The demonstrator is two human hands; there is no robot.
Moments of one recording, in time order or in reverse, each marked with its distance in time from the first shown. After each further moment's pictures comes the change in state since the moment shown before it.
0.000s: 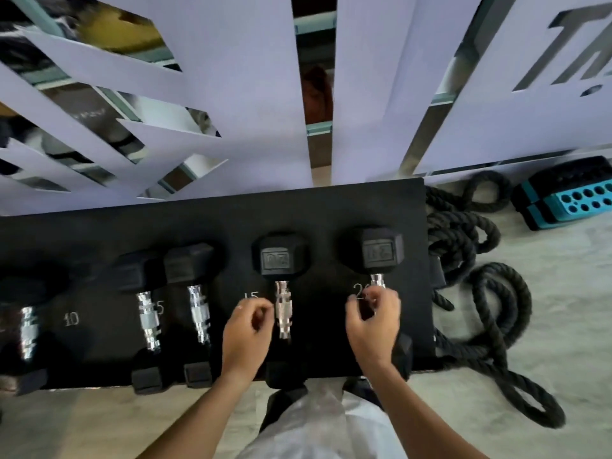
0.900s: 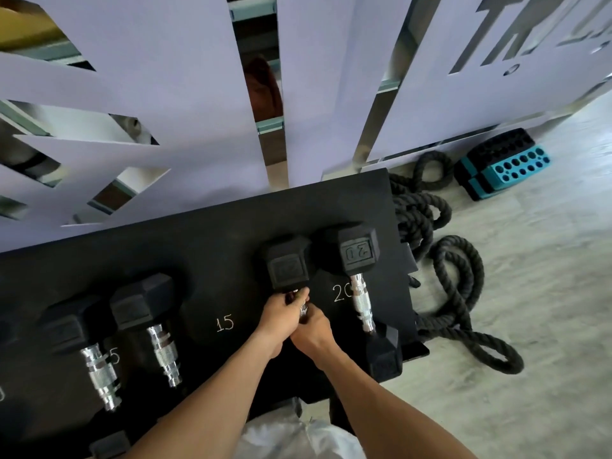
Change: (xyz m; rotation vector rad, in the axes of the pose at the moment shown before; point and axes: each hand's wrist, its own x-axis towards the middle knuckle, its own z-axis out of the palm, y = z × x) left_hand 0.068 0.037 0.085 -0.360 -0.496 -0.581; right_hand -0.009 -0.010 0.079 0.141 -0.572 0.599
